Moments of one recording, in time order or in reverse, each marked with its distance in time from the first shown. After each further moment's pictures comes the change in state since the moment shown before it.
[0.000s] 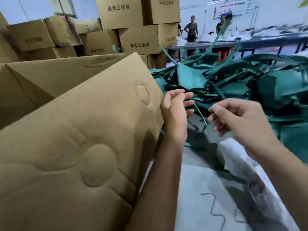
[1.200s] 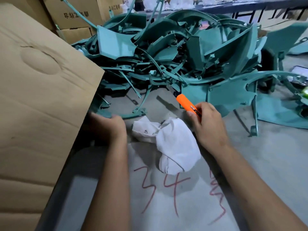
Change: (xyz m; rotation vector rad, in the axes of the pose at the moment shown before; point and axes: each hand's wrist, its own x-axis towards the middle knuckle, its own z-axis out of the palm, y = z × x) left_hand -0.021 -0.127 -0.022 0.857 0.588 0.120; right_hand -0.068 0.123 -0.101 -0.827 0.250 0.190
